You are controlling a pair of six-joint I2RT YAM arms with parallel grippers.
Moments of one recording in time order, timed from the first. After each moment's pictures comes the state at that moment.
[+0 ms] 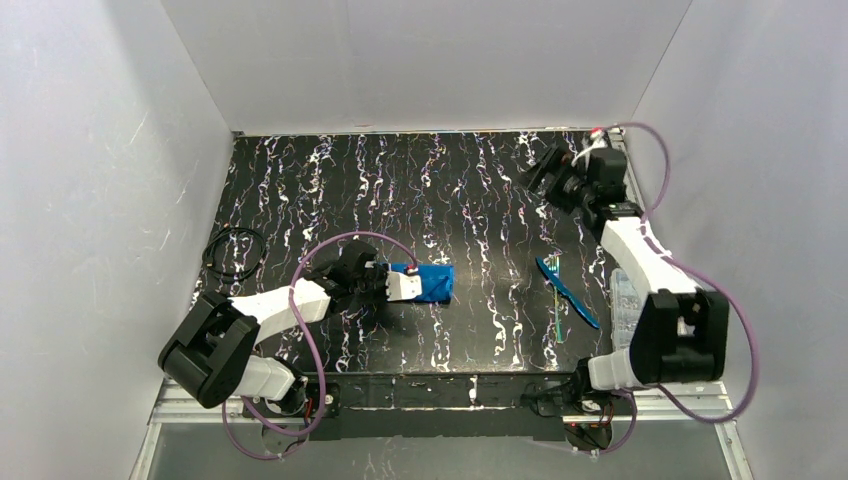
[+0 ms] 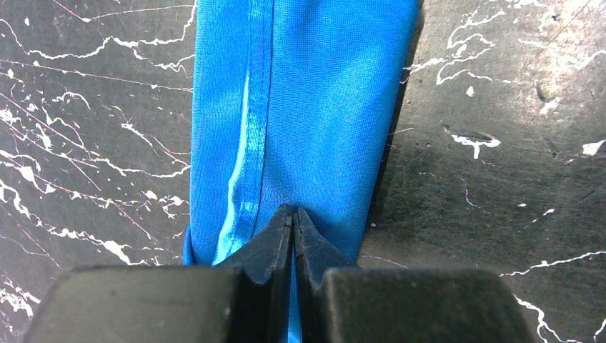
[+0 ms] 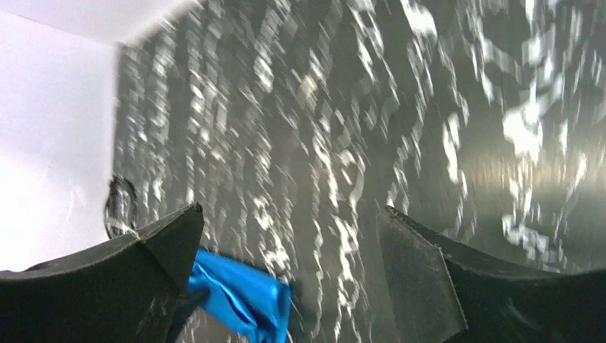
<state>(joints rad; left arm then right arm) -0.62 1.36 0.53 -0.06 0.20 0.92 0.12 1.36 1.06 -0.08 -0.38 0.59</state>
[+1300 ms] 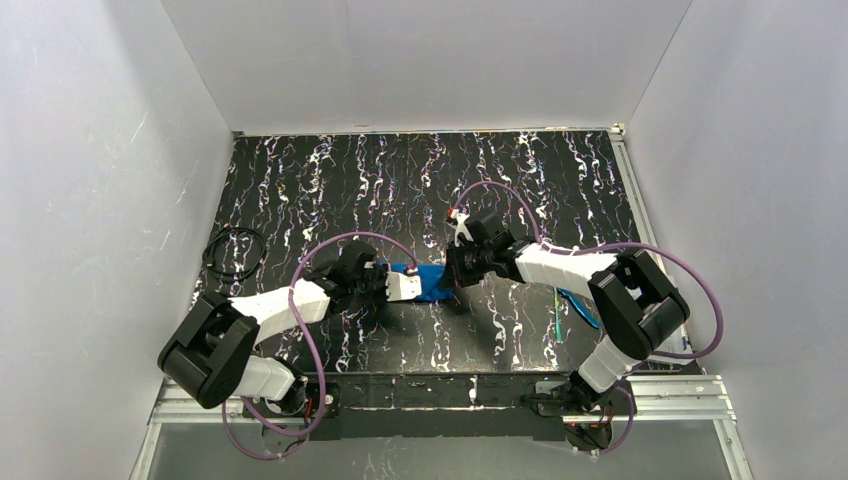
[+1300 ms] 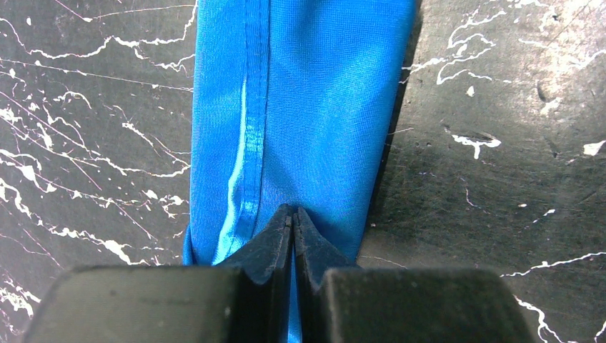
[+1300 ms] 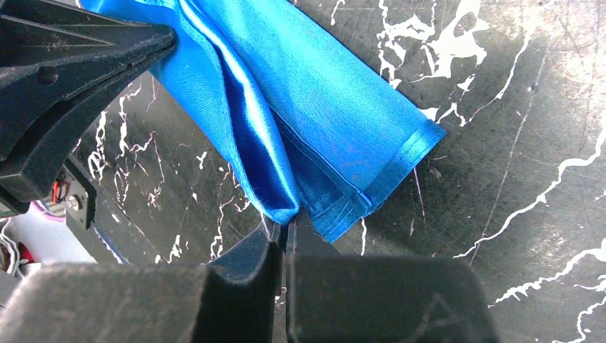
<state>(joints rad) -0.62 1.36 0.53 -0.05 0.20 0.92 0.70 1.61 0.86 -0.11 -0.40 0.44</state>
